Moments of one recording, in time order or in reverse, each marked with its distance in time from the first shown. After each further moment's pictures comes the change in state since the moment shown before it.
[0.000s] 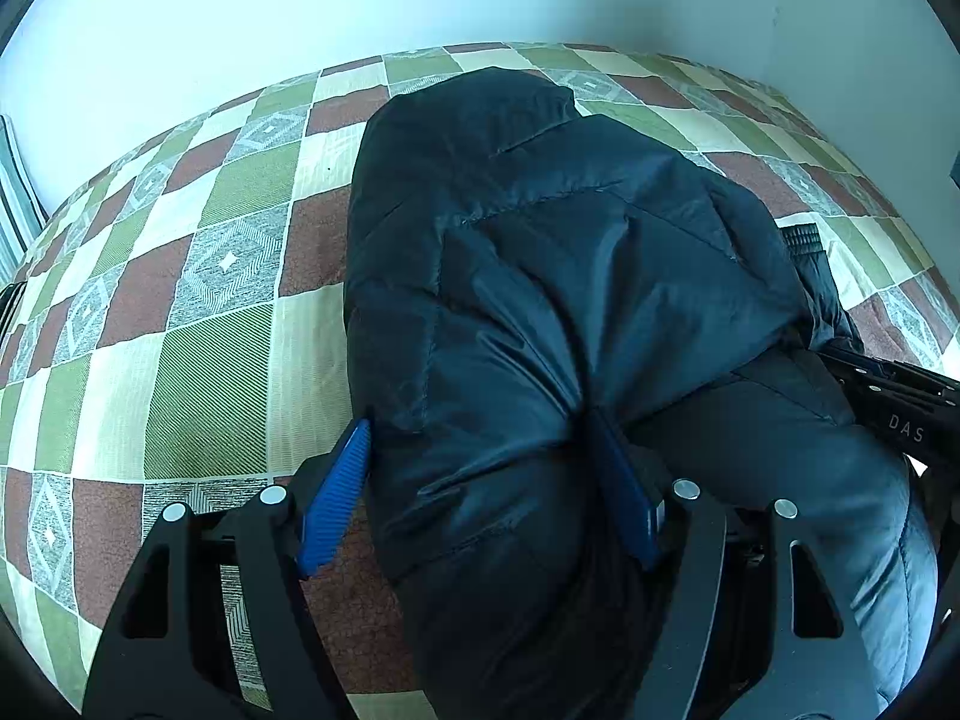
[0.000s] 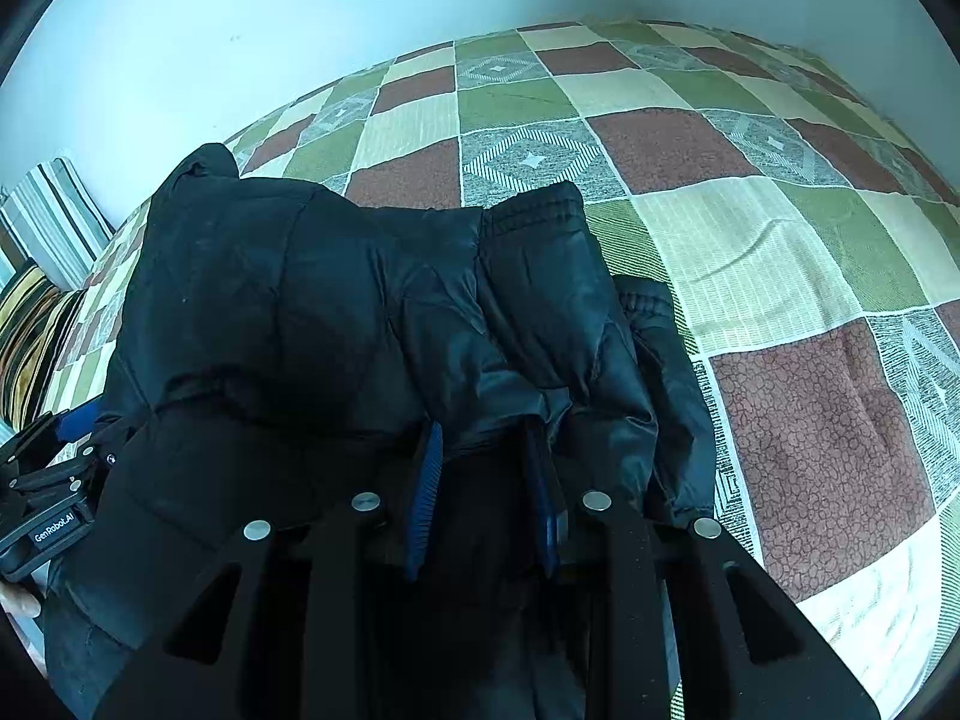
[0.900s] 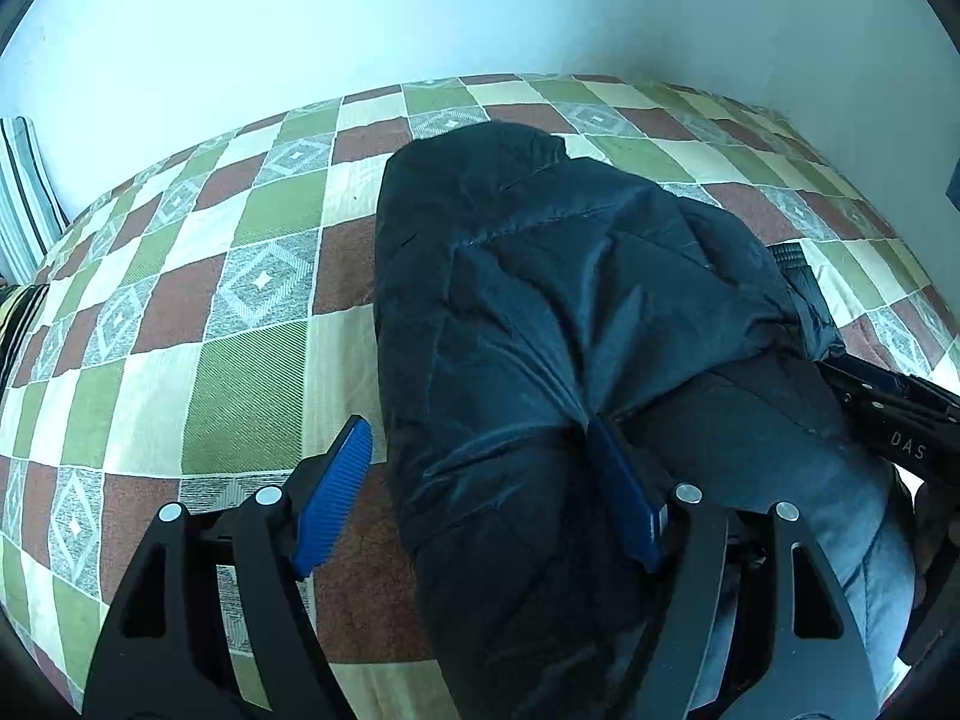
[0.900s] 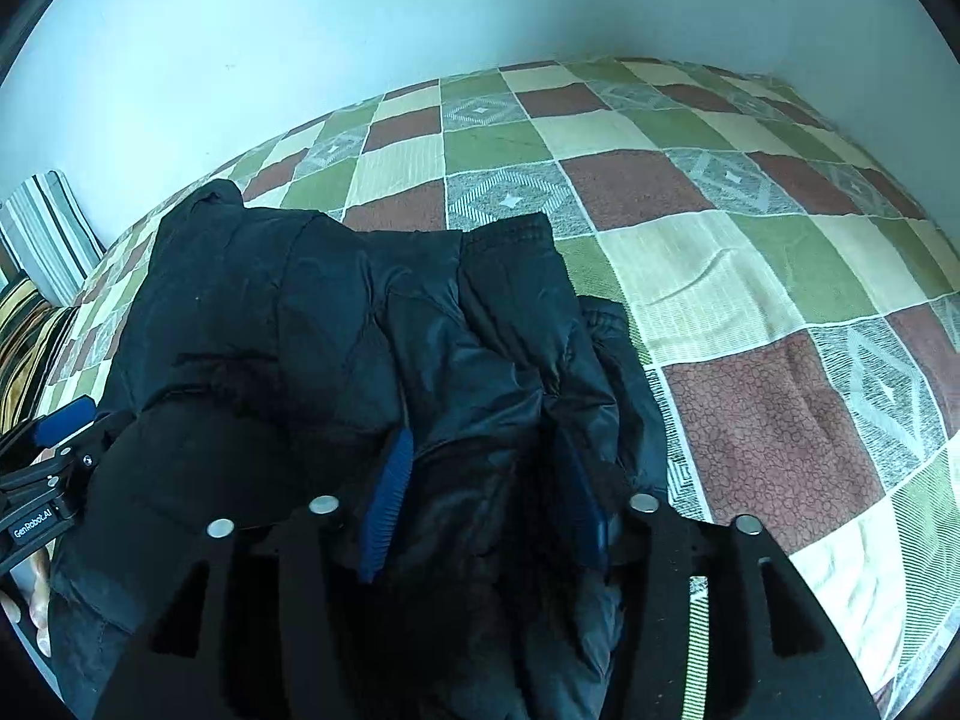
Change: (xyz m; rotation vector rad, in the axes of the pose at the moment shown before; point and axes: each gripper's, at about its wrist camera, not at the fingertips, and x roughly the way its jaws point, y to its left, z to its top) left arm -0.035 -0.001 -0.001 -0.020 -0.058 0.030; right arm -0.033 0.003 -0.006 0.006 -0.081 -0.059
